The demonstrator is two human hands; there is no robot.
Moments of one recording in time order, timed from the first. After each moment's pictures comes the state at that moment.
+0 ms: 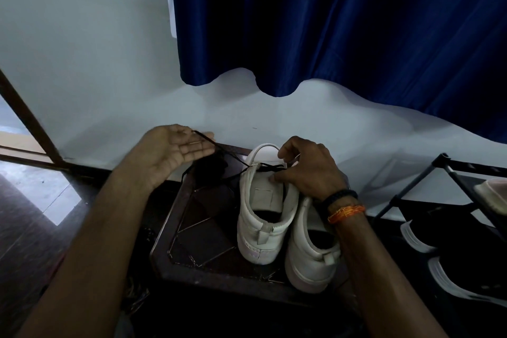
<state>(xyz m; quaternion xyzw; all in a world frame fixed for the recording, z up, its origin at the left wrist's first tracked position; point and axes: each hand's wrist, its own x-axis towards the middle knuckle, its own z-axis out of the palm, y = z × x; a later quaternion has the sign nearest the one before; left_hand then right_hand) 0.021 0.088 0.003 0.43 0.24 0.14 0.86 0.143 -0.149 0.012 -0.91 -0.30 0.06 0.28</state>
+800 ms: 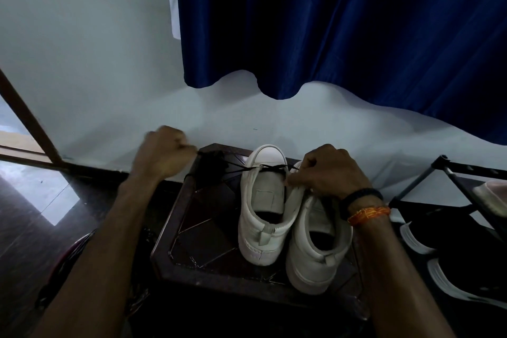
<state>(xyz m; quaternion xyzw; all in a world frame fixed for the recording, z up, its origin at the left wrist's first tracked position) 0.021 0.102 -0.015 0.89 0.30 0.17 0.30 0.143 -0.168 0.032 -0.94 -0.22 0.12 0.23</state>
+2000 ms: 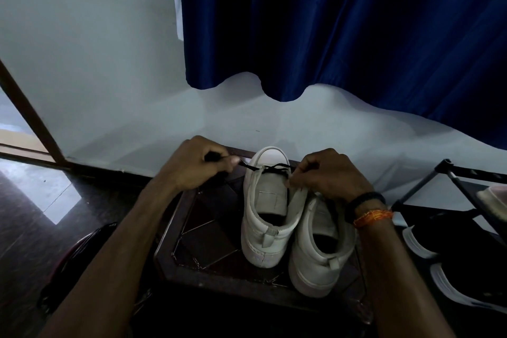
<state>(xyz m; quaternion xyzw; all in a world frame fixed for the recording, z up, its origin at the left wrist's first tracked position) 0.025 0.071 -0.013 0.91 0.10 0.12 0.39 0.145 -0.169 0.027 -0.91 -0.23 0.16 0.30</state>
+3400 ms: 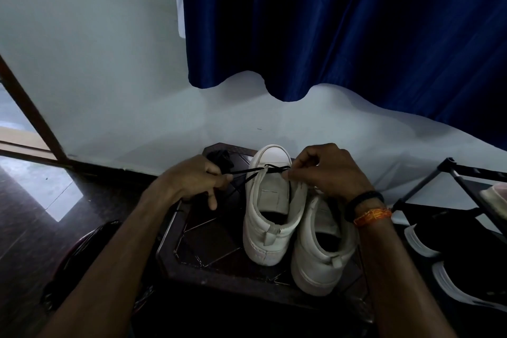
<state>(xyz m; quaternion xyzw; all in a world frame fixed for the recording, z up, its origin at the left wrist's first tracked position) 0.023 0.070 -0.025 0.85 0.23 -0.11 0.46 0.142 -0.164 0.028 -0.90 -0.25 0.13 0.32</state>
